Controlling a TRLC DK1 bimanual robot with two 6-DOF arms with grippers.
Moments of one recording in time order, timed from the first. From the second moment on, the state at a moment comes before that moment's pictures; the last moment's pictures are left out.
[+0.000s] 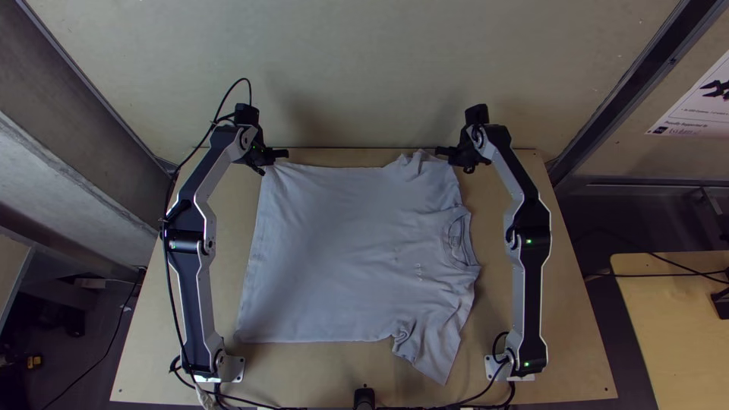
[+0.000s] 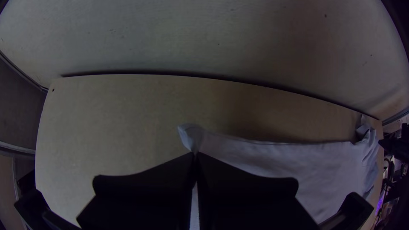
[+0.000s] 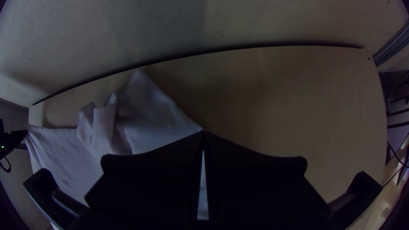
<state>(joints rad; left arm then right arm) -0.06 2.26 2.19 -0.86 -0.07 -0.16 0.14 2.44 2.32 -0.93 -0.07 0.26</state>
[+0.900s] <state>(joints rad) -0.02 2.05 1.83 -0.75 0.00 -0.20 0.13 2.24 2.09 -0.99 -0.07 0.21</state>
